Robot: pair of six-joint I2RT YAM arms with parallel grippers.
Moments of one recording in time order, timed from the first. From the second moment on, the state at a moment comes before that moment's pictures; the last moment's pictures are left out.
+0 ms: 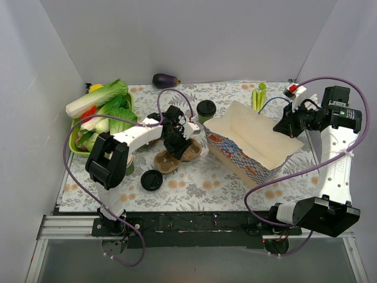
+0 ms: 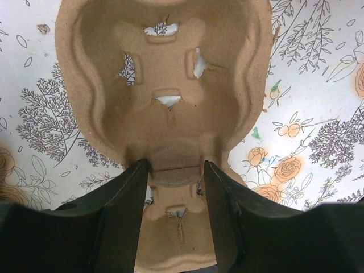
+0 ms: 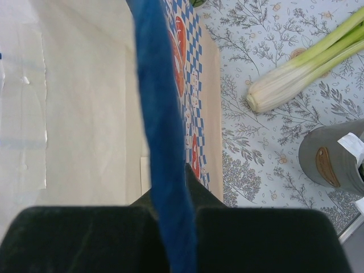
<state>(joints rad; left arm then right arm) -0.58 1.85 1.35 -0.74 0.31 0.41 -0.27 1.27 1.51 -1.26 -0.82 -0.74</state>
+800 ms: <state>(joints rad) -0.58 1.80 1.34 -0.82 0.34 0.34 -0.27 1.27 1.49 -1.24 -0.81 -0.71</state>
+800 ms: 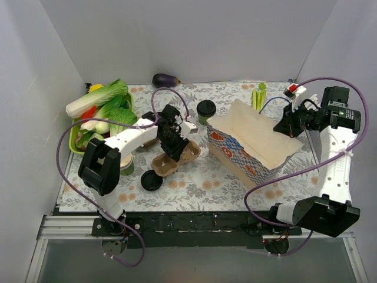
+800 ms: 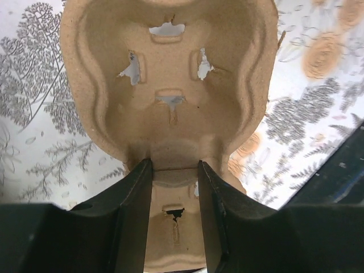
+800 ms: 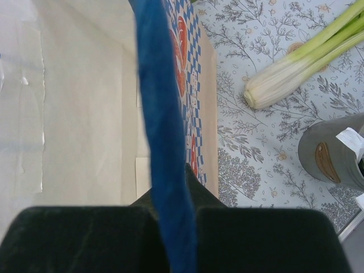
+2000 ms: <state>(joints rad) -0.51 1.59 2.10 -0.54 0.82 0.00 0.05 1.47 1.73 -1.34 -1.06 -0.67</state>
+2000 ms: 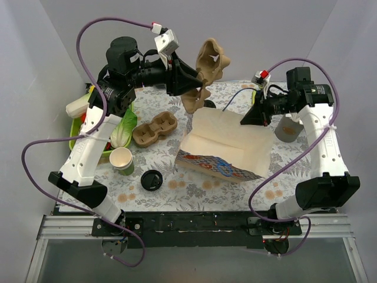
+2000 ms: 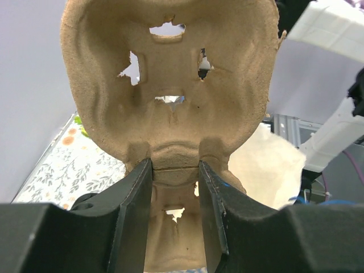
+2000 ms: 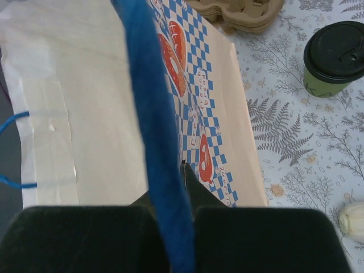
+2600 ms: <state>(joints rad) -0.58 1.56 2.00 -0.53 0.84 0.05 0.14 1.53 1.84 -1.29 -0.93 -0.53</state>
